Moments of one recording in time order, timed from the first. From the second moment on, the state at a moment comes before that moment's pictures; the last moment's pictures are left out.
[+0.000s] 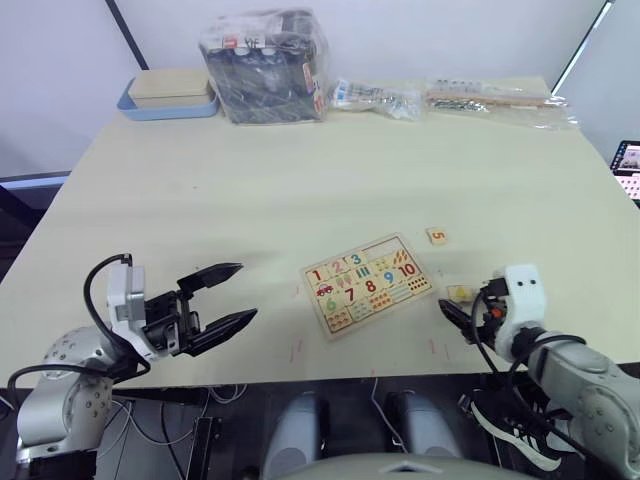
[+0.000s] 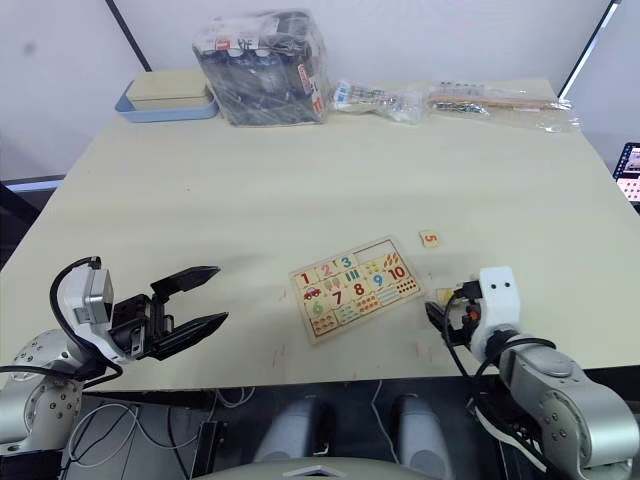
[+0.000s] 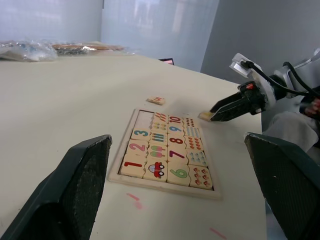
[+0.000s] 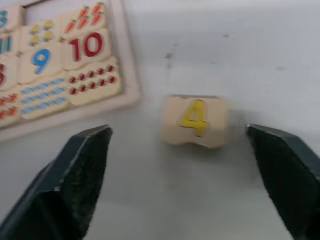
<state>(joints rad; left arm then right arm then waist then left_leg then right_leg) 0.16 0.66 0.38 -0.19 -0.77 0.21 -1.31 0.10 -0.37 -0.28 -0.80 0.57 1.28 0.26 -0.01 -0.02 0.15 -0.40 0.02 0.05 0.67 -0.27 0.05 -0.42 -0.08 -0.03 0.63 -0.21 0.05</state>
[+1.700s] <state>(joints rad) 0.25 0.69 0.42 -0.33 -0.79 0.28 -1.28 -0.49 -0.83 0.22 0.44 0.16 -0.10 1.50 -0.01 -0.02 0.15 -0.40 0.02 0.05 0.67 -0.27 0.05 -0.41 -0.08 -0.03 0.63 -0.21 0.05</state>
